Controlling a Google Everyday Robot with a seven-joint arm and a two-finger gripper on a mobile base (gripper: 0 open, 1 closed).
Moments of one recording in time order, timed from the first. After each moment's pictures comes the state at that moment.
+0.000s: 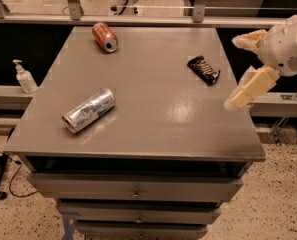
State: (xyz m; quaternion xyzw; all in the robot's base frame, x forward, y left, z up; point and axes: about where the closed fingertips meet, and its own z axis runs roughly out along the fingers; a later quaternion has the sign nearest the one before) arm 0.518 -0.184 0.945 -0.59 0.72 0.11 0.36
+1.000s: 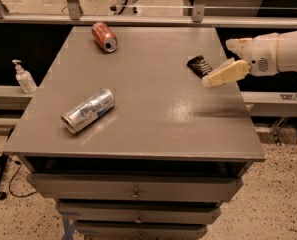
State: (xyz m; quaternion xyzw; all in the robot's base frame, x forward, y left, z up) arm 0.621 -0.190 0.909 -0.43 0.73 0.22 0.48
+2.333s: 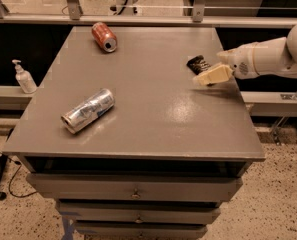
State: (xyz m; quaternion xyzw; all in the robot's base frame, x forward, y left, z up) arm 0.682 -0.198 0.849 -0.39 0.78 0.19 0.45
